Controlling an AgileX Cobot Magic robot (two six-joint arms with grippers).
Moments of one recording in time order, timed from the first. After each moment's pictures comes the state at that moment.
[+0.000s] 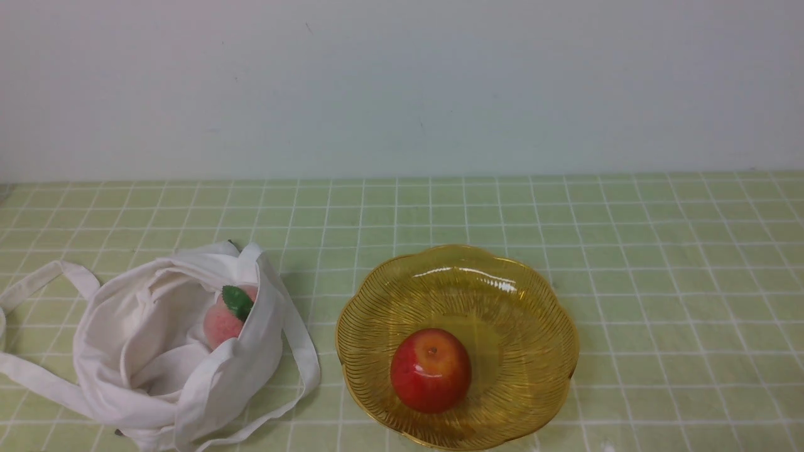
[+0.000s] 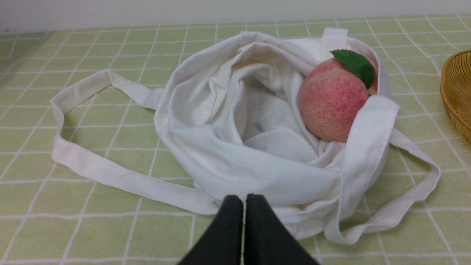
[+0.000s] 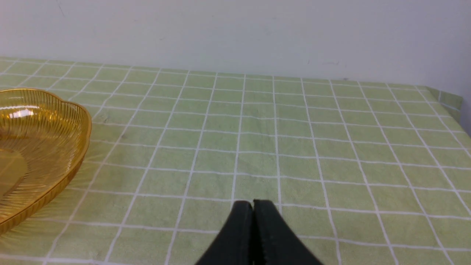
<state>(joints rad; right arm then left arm) 0.00 -0.02 0.02 -0.04 0.39 -0.03 -0.03 -0.01 0.03 0.08 0.39 -0.06</state>
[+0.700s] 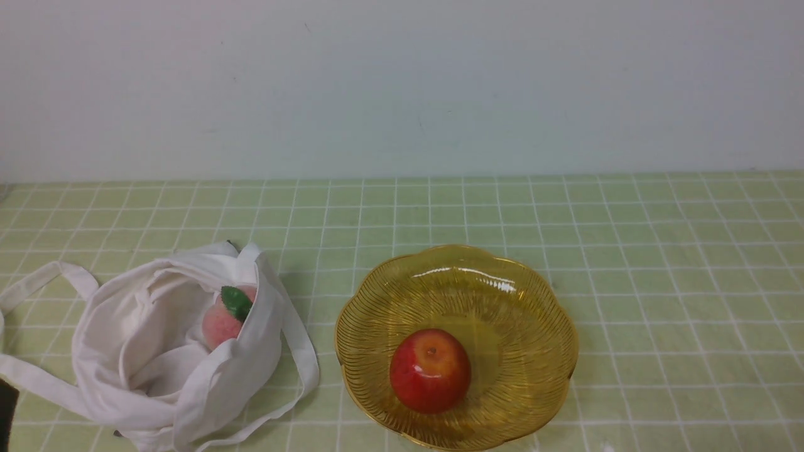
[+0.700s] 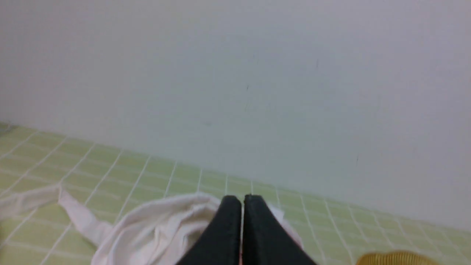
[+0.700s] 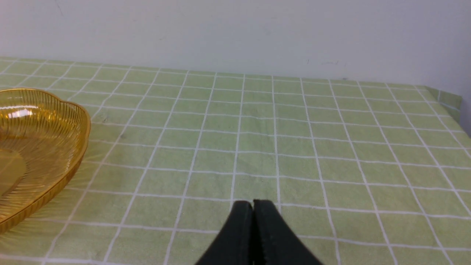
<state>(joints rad) 0.00 -0.02 0.02 -0.04 0.39 -0.03 -0.03 -0.01 0.03 -0.06 -0.03 -0.23</state>
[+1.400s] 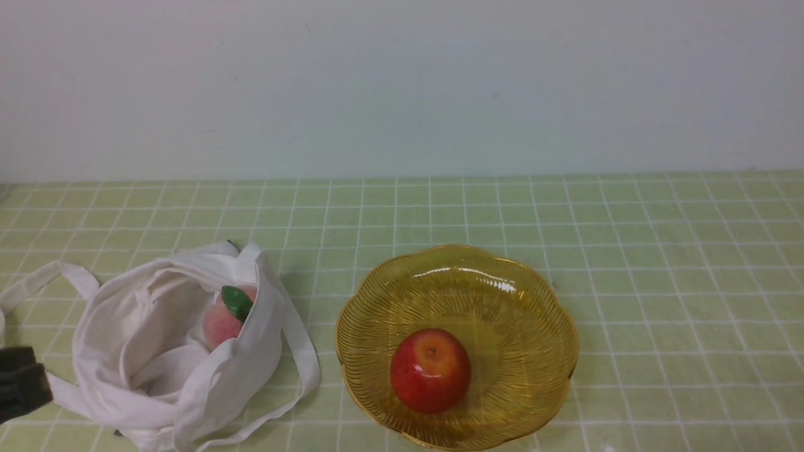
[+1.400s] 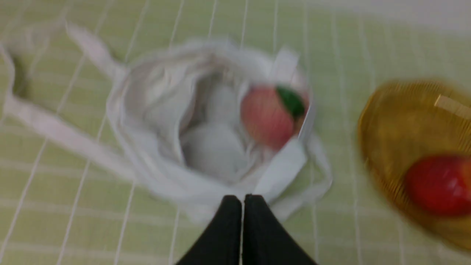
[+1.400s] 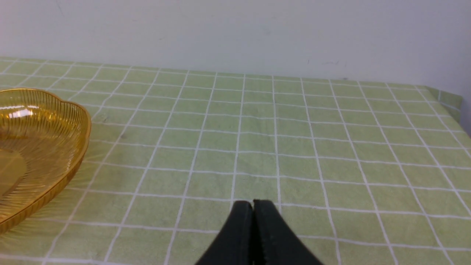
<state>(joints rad) 0.00 -0.02 0.02 -0.04 0.39 -0.03 -0.03 0.67 -0.67 -0.07 0.89 -0.17</state>
